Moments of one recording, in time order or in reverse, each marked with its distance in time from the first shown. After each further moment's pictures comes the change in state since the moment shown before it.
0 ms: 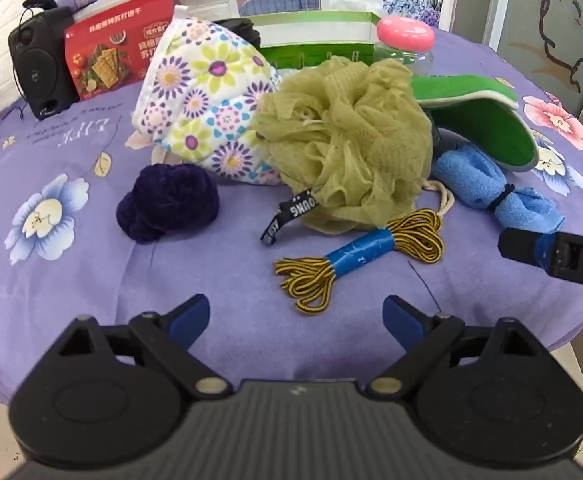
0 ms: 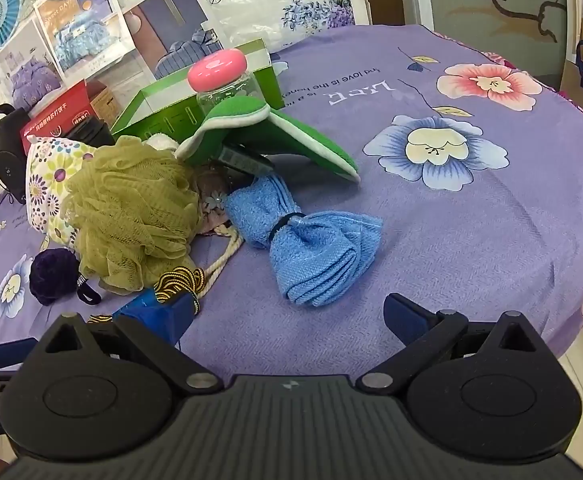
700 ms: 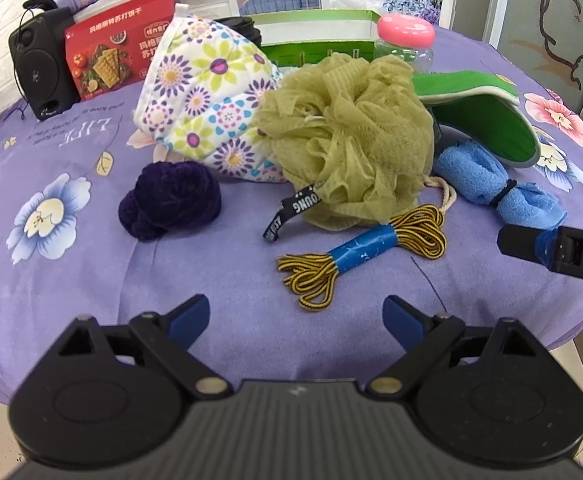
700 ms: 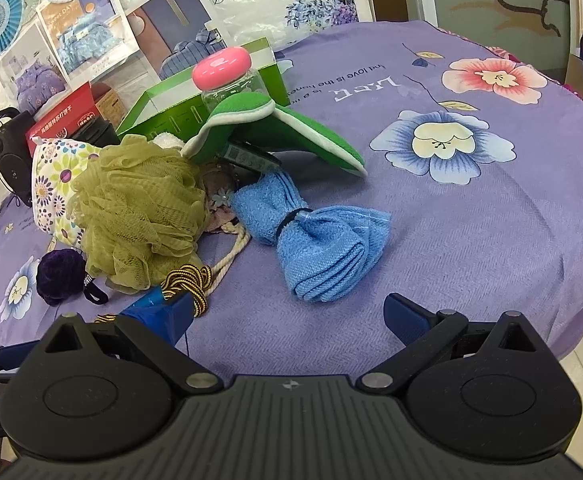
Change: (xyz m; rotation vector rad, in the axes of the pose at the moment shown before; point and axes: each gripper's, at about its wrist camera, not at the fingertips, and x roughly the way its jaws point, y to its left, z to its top) left arm 0.001 0.001 0.000 0.007 0.004 -0.001; right arm 0.001 -0.001 -0.001 0.018 0.003 0.025
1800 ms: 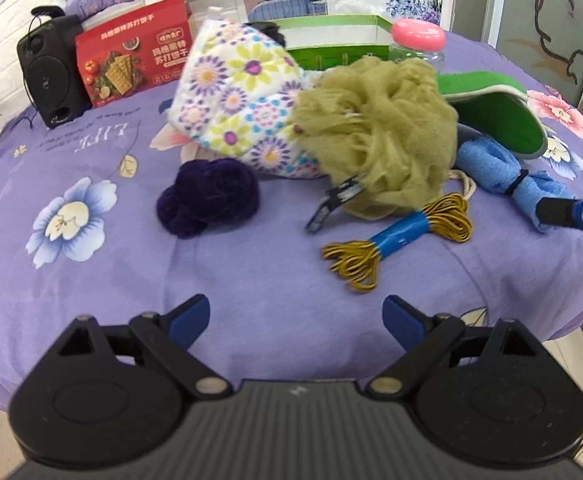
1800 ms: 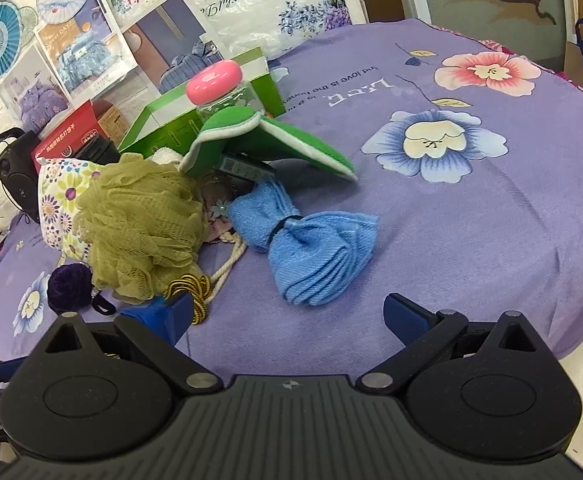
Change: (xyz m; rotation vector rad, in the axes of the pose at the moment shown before) left arm -0.012 0.037 -0.014 0.028 -0.025 -0.005; right arm -0.004 -0.017 0.002 0.043 -0.016 0.028
